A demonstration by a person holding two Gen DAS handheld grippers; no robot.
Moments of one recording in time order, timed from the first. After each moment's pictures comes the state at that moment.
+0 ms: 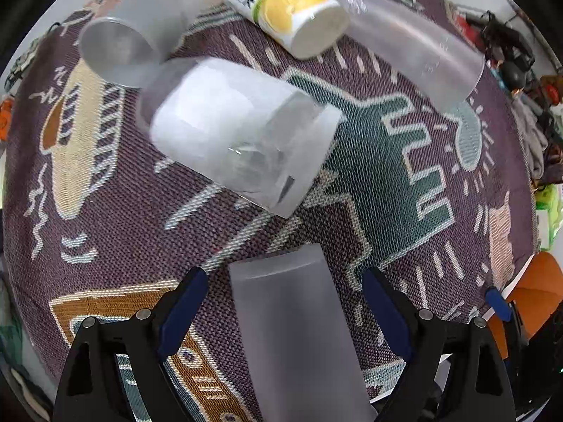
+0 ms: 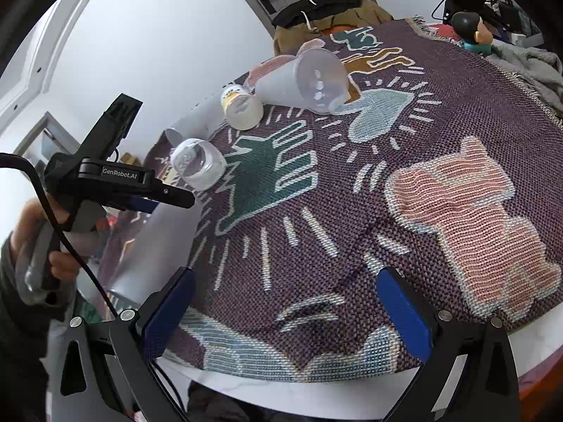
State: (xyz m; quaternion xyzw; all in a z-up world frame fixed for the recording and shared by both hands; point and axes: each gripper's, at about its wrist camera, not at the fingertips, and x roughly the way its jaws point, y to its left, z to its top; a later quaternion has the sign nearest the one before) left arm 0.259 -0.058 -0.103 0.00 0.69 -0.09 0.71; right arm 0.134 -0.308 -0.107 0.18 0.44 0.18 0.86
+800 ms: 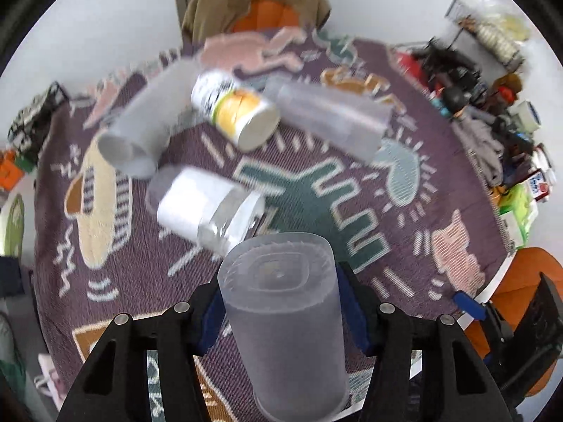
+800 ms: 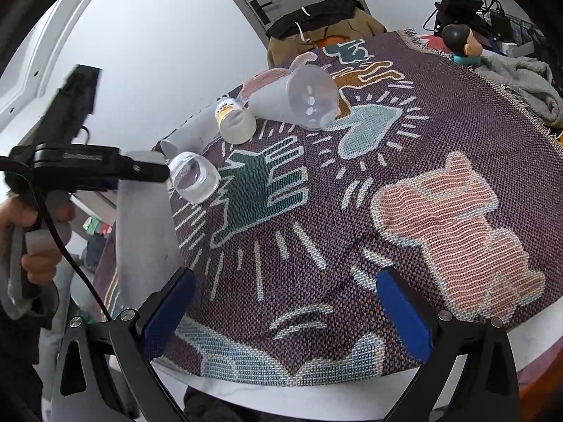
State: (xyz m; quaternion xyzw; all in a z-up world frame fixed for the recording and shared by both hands) left arm 0.227 -0.087 -0.017 0.03 0.56 -0.14 0.82; right arm 0.132 -0.316 -0.096 0.18 0.43 0.16 0.87
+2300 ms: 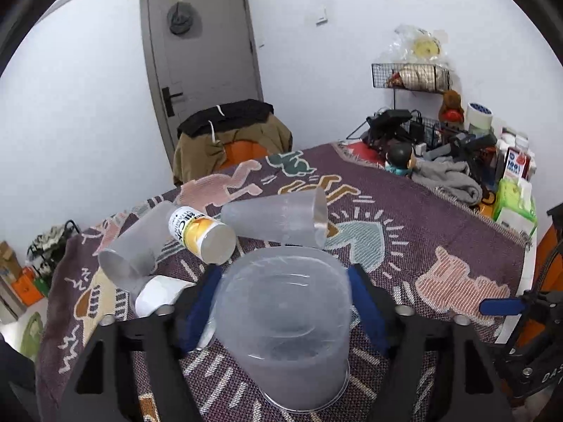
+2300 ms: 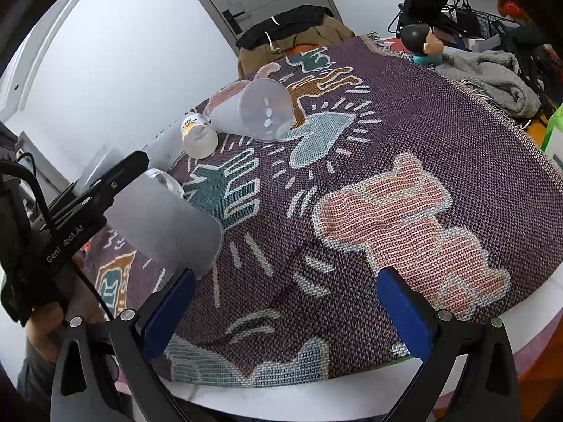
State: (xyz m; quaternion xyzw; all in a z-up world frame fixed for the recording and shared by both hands) left arm 0.159 -0.137 -0.028 0.11 0.26 -0.17 0.94; right arm 0.129 -0.344 -0.099 0.19 0.43 0.11 0.88
